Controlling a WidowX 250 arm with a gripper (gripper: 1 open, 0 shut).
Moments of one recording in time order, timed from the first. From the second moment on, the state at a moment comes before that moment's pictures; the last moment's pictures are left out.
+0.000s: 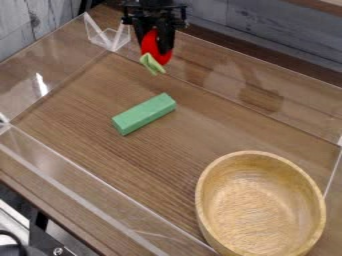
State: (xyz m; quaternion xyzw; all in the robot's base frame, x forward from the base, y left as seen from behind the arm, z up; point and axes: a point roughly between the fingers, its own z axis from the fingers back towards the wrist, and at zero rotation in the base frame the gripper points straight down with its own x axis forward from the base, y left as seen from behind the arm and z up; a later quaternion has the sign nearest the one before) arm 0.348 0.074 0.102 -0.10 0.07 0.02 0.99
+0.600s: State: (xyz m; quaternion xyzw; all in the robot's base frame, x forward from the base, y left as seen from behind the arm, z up) arm 0.325 0.007 0.087 -0.10 0.10 -0.05 0.99
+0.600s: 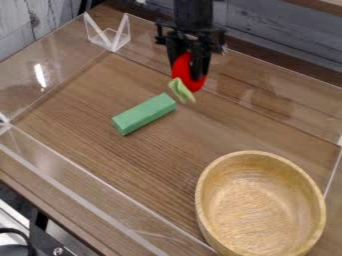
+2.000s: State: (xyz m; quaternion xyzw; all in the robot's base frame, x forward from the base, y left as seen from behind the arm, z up) arm 0.341 -0.046 0.043 -0.09 0.08 -0.10 0.99
